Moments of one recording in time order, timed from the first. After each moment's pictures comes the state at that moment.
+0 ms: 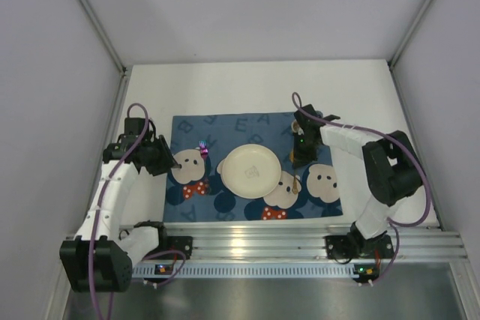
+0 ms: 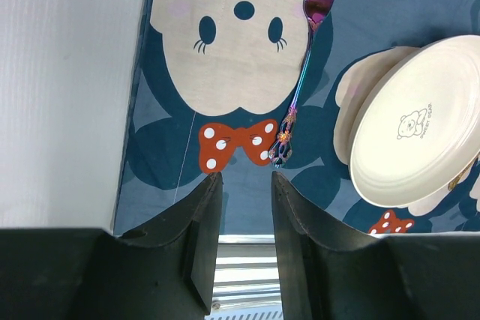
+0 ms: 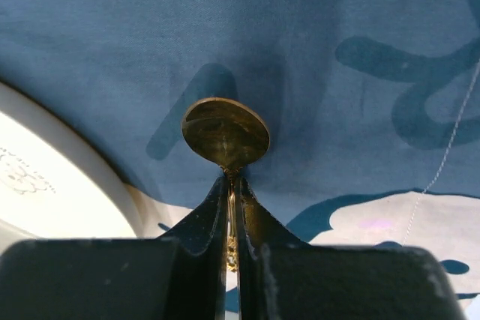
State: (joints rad) left arm 0.01 1.04 0.88 -0.90 0.17 -0.45; right arm 0.45 1.71 1.05 -0.62 -0.11 0.53
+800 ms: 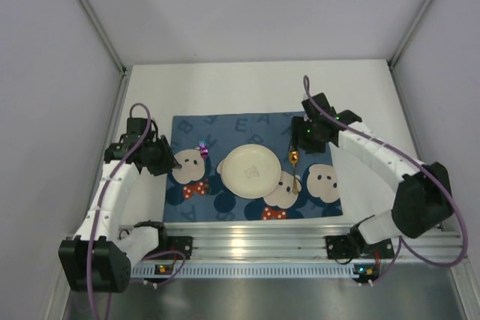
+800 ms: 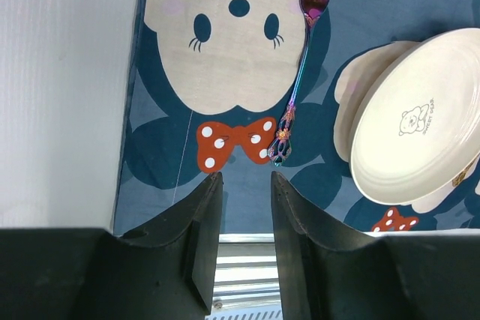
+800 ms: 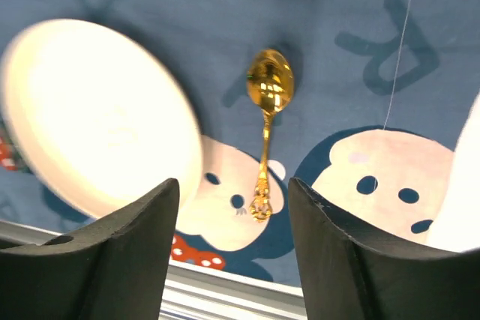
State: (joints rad) left arm -0.02 1.04 0.88 -0.90 0.16 -0.46; right arm 0.49 1.48 1.11 -0.73 -0.02 0.53
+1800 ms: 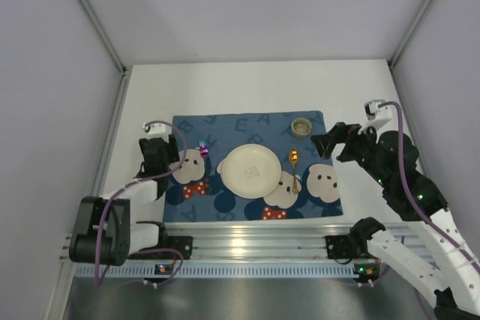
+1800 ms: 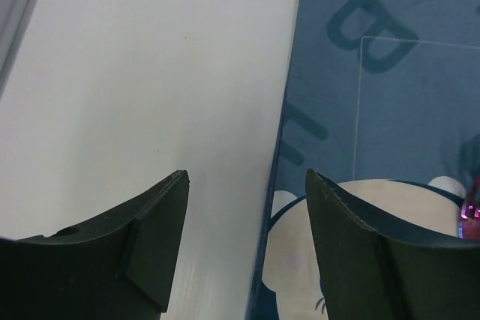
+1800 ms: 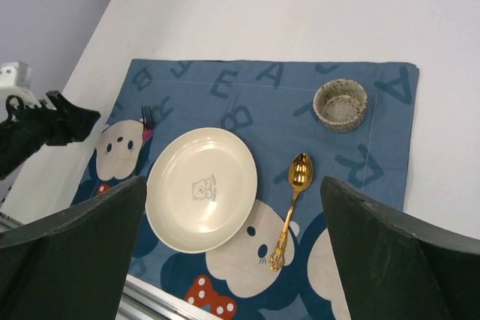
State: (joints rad) left arm -0.09 1.17 0.35 0.36 -0.29 -0.09; right arm 0.51 0.61 0.92 -0.54 0.06 0.40
